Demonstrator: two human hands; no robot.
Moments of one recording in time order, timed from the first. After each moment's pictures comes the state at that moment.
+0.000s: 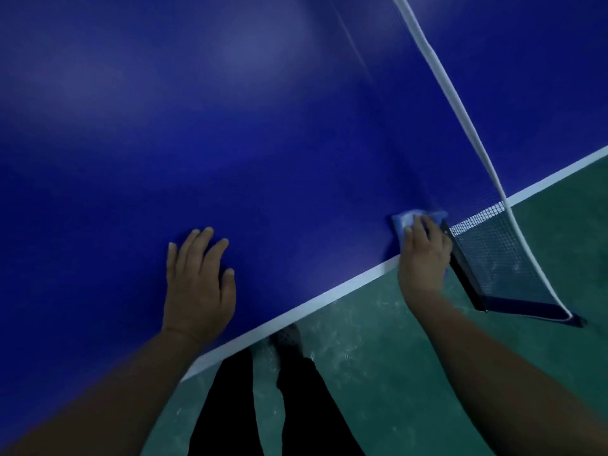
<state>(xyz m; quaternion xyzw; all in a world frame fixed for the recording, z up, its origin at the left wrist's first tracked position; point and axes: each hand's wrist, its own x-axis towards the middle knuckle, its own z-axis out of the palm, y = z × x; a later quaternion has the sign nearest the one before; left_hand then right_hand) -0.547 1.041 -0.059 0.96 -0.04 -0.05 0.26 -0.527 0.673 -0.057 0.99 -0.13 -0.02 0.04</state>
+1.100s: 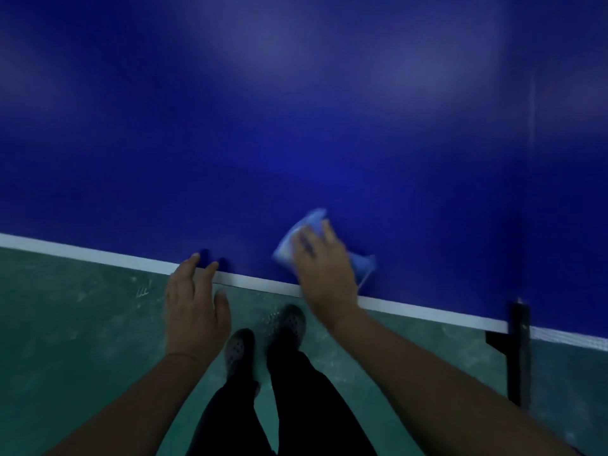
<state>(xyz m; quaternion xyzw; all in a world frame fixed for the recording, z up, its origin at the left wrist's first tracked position) -0.721 1.031 -0.061 0.93 0.30 0.03 0.22 -0.552 0.869 -0.070 0.91 0.39 -0.06 -0.11</state>
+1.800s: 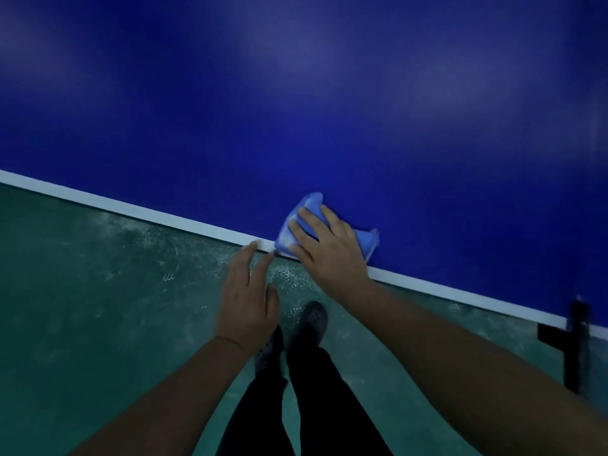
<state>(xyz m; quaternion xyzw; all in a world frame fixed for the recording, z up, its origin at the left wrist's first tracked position) -0.771 1.053 -0.062 0.92 0.24 0.03 0.32 -0.605 0.945 -0.065 0.87 0.47 -0.10 -0.07</state>
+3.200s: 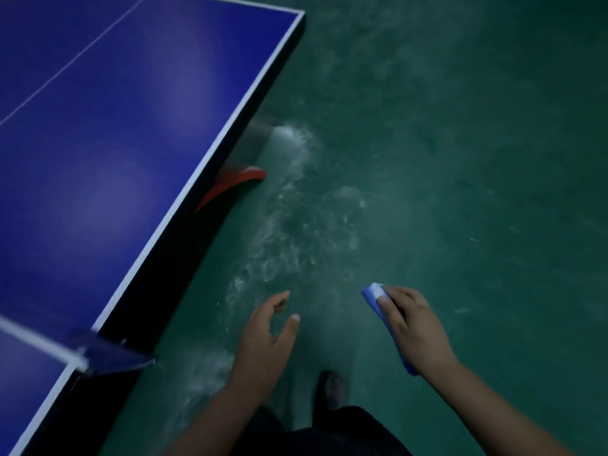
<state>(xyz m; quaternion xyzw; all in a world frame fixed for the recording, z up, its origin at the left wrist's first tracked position) -0.795 0.359 0.082 0.82 -0.25 -0.29 0.42 -0.985 0.167 0.057 0.77 -0.47 0.09 -0.42</state>
